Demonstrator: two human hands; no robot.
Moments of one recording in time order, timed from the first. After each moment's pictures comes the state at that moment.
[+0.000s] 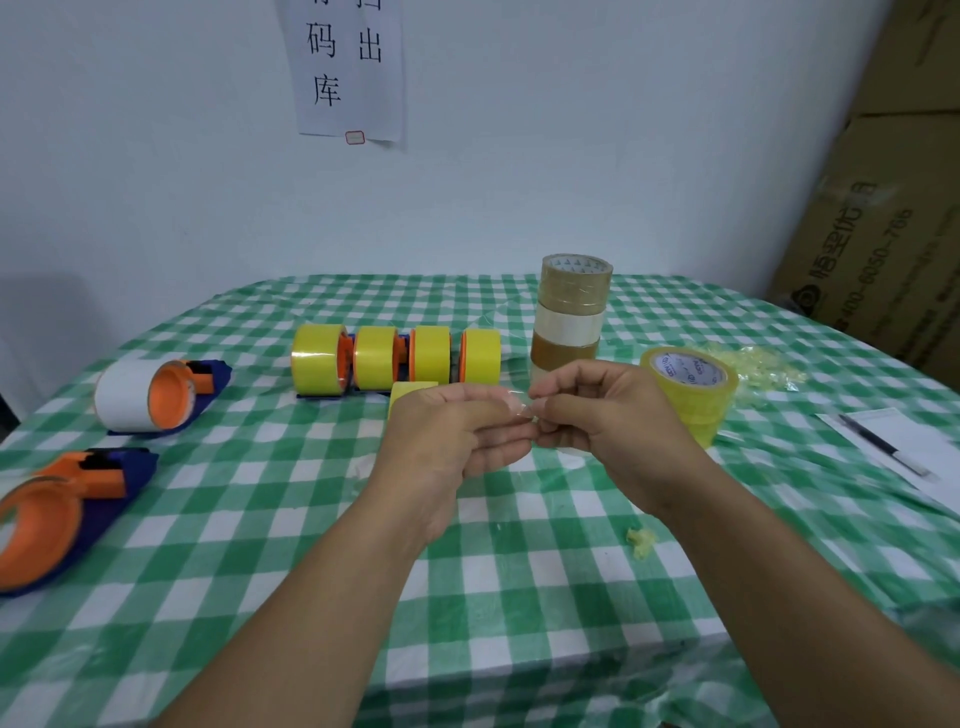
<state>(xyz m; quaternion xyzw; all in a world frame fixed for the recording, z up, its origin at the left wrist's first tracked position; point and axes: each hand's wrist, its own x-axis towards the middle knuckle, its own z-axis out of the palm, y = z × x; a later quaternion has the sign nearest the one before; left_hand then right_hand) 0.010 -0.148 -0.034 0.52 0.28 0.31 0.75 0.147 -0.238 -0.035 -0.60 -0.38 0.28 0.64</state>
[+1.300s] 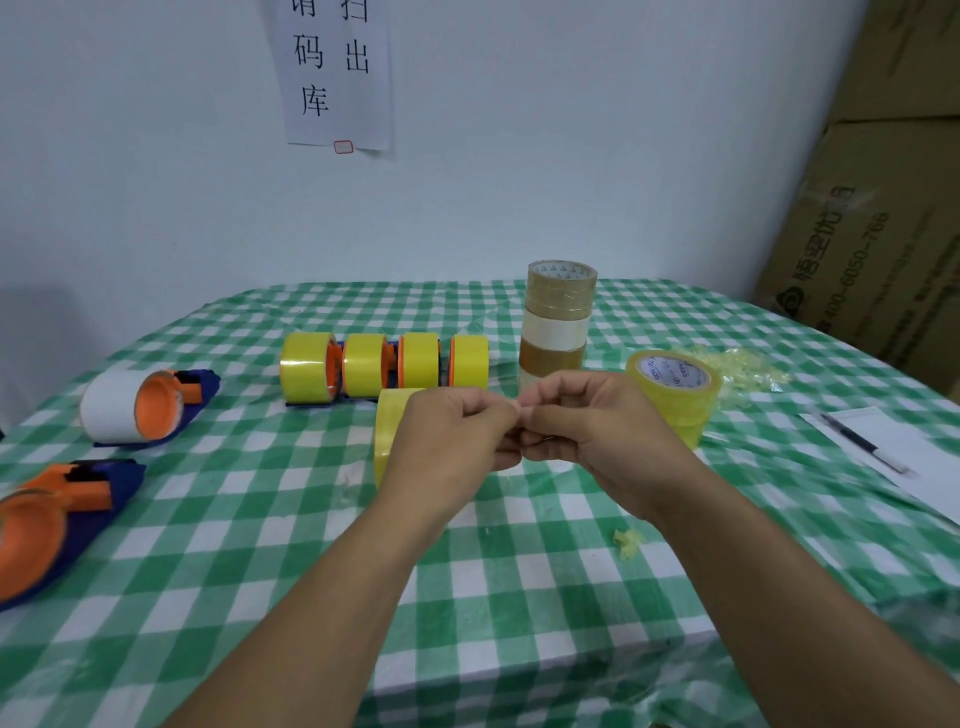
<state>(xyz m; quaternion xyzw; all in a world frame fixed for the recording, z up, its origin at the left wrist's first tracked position) 0.021 -0.156 -0.037 0.67 0.28 0.33 0.61 0.146 -0.247 -0.031 -0.60 -0.40 0.31 0.62</state>
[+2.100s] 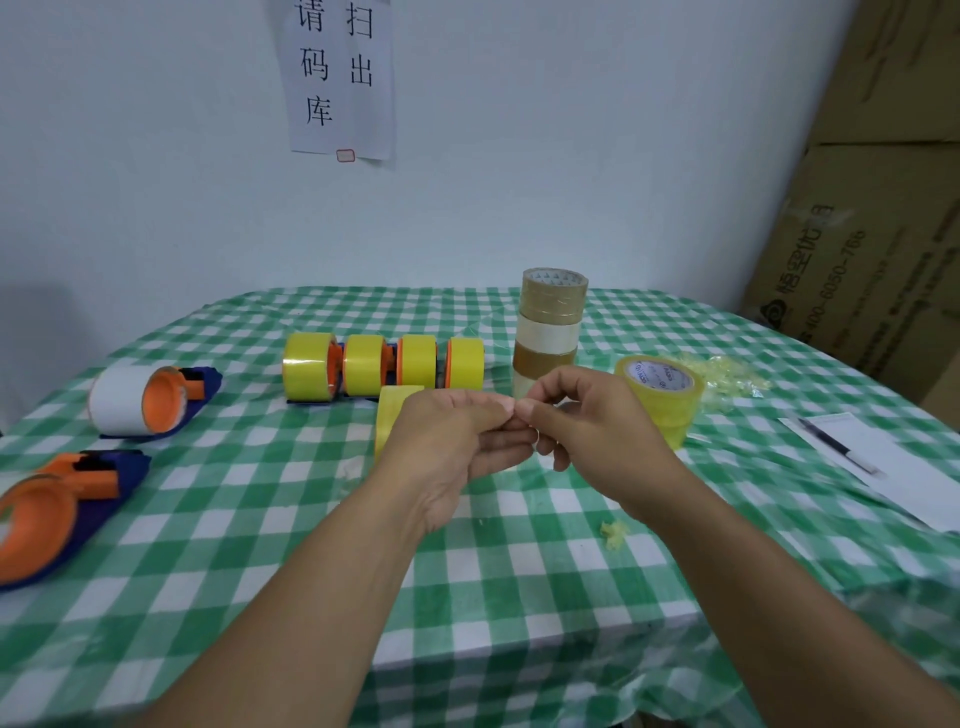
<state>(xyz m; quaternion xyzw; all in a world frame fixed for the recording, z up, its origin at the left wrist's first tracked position) 0.014 -0.157 -0.032 0.52 0.26 0.26 0.77 0.135 -0.257 -0.031 -0.69 -0.44 0.16 0.54</state>
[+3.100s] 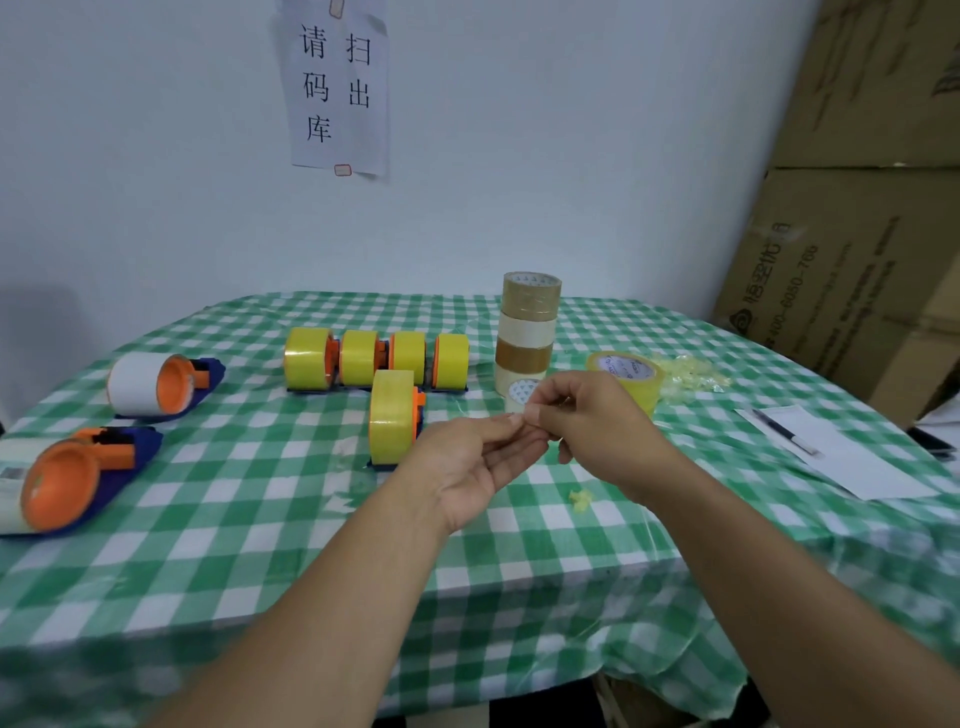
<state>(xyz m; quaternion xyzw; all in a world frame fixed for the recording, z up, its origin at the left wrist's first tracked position) 0.009 -0.202 -0.046 0.37 0.24 0.20 0.88 0.126 -0.297 -0.027 -0.74 -0.46 0.13 0.47</state>
